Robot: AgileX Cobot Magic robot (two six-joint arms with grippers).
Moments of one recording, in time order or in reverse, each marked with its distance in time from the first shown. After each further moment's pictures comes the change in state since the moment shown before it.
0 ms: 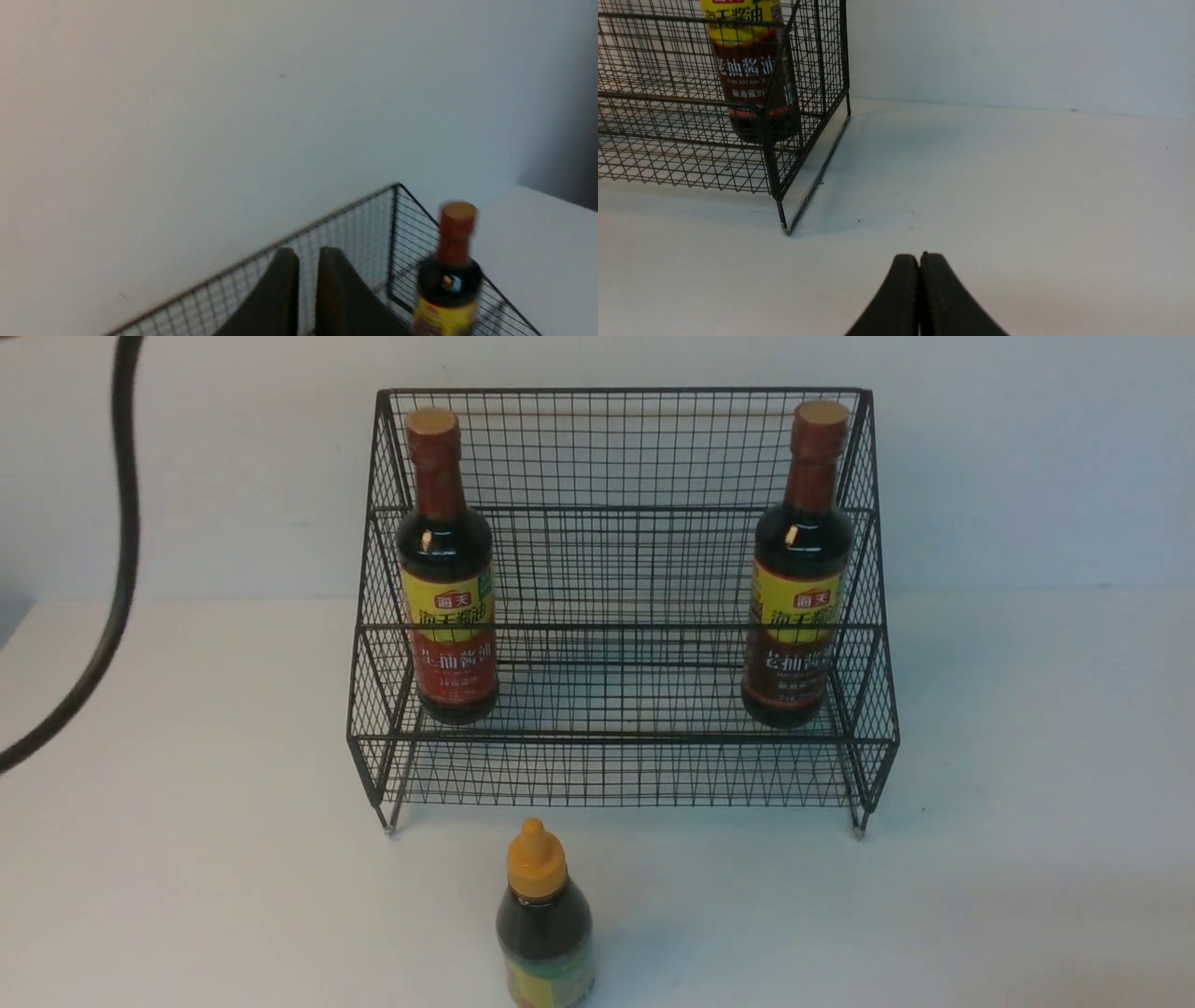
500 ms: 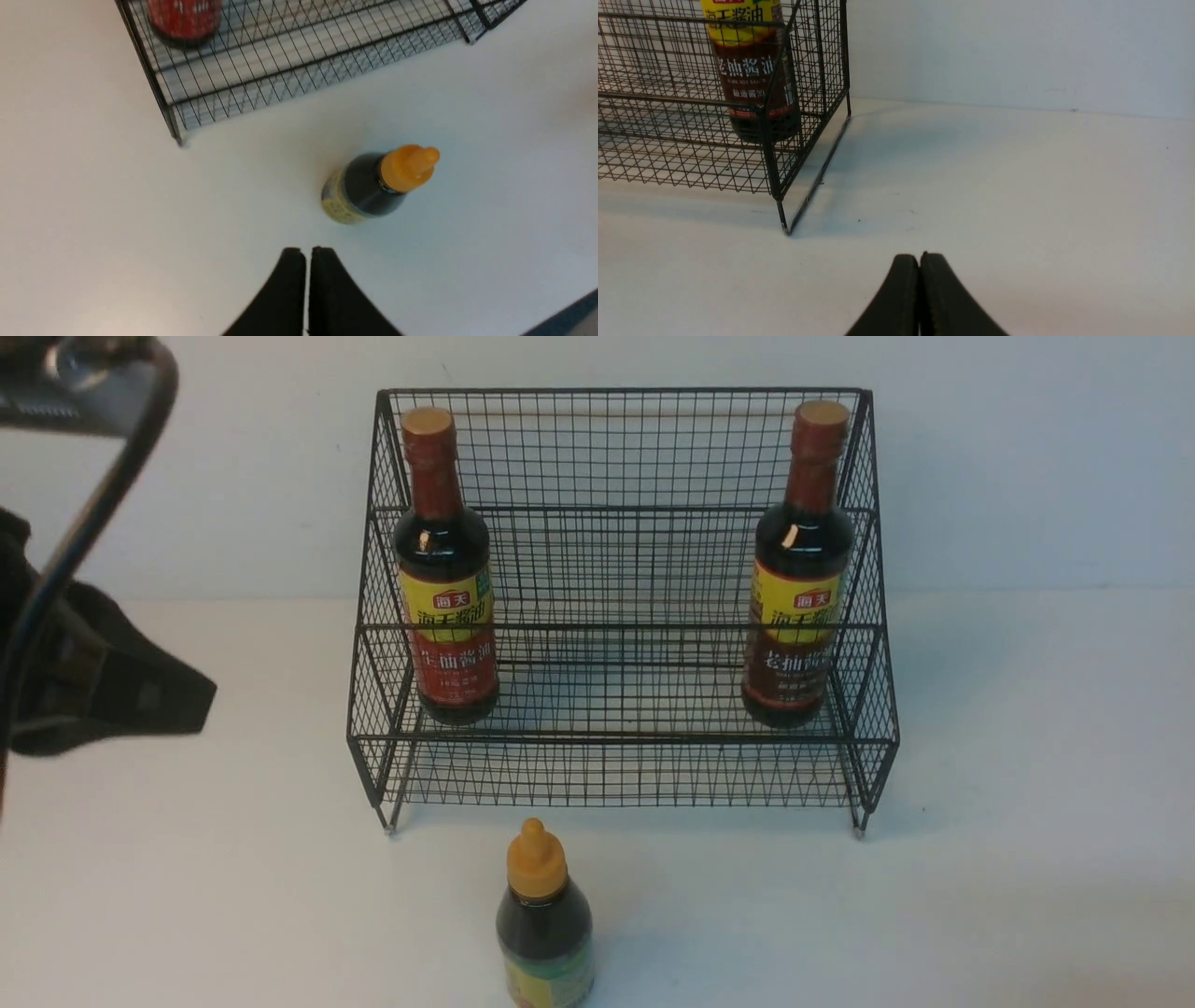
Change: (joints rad) right arm 0.000 0.000 0.000 0.000 0.000 0.001; left arm -0.003 -0.198 0.140 0.750 0.611 -0.939
